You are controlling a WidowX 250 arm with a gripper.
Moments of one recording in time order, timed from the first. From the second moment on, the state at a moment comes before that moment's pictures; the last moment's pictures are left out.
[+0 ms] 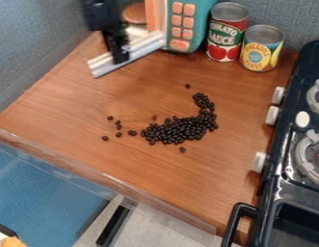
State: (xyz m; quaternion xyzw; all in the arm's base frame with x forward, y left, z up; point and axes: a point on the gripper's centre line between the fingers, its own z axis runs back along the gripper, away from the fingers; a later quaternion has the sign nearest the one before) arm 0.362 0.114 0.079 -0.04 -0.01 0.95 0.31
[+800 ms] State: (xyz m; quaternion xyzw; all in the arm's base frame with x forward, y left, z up) arm 0.307 0.163 0.048 0.02 0.00 0.98 0.22
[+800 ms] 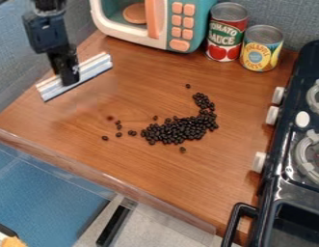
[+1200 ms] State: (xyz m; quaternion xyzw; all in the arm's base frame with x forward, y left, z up) arm 0.300 0.156 0.018 0.01 0.00 0.98 0.18
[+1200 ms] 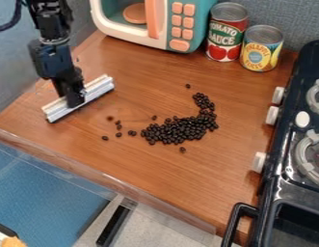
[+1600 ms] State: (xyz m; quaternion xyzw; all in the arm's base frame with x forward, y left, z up) arm 0.297 0.141 0.014 0.00 0.00 0.98 0.18
